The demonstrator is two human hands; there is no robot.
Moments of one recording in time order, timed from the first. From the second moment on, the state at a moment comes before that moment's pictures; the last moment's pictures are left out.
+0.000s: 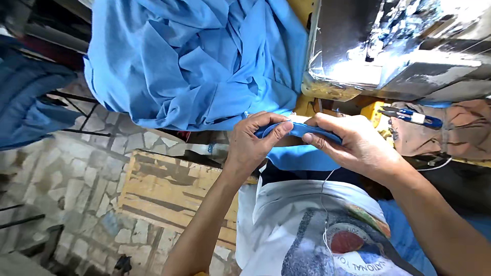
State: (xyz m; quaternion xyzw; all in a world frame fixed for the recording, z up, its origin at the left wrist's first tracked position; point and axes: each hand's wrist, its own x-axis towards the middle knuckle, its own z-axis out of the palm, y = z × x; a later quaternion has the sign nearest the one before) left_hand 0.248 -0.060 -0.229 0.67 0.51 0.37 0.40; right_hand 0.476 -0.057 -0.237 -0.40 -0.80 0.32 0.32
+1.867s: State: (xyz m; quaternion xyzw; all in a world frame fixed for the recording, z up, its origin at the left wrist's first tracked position) left_hand 0.178 -0.047 -0.162 0.76 0.55 0.35 0.08; right_hand 0.393 -0.012 -0.222 -0.32 -0.79 0.16 0.50
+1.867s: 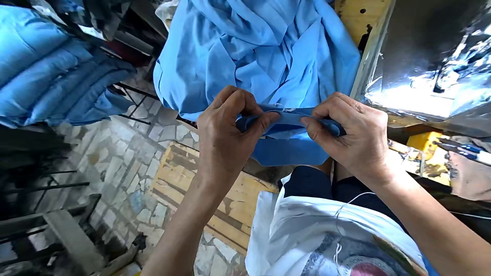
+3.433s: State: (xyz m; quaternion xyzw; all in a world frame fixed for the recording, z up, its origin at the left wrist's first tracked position) left_hand 0.356 0.036 -0.201 0.87 0.38 0.32 0.02; right_hand 0.488 -0.065 -0.257 -0.44 -0.34 0.55 0.62
